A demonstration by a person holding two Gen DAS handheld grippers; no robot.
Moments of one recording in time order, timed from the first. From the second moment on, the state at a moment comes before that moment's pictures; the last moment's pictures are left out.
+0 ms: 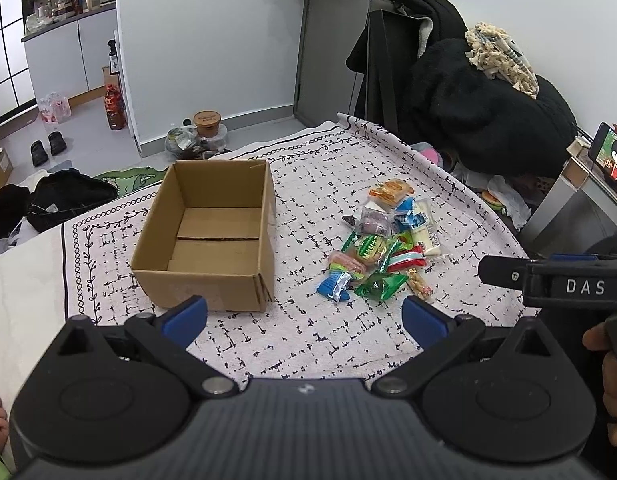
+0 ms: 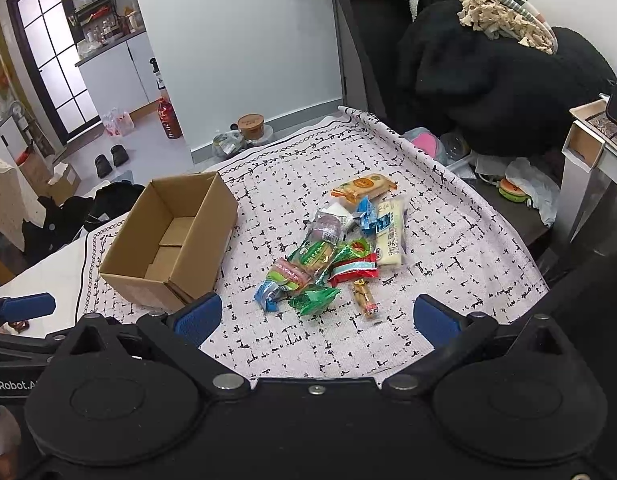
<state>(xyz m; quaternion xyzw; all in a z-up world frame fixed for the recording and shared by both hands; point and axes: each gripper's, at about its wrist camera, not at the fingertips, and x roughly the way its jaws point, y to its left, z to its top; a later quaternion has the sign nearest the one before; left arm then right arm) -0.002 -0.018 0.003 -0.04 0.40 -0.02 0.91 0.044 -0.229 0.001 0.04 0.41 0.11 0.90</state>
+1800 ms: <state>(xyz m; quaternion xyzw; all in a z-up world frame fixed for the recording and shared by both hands) 0.009 -0.015 0.011 -0.04 0.40 -0.03 0.91 0.052 -0.231 -0.001 0.04 0.41 0.14 0.90</state>
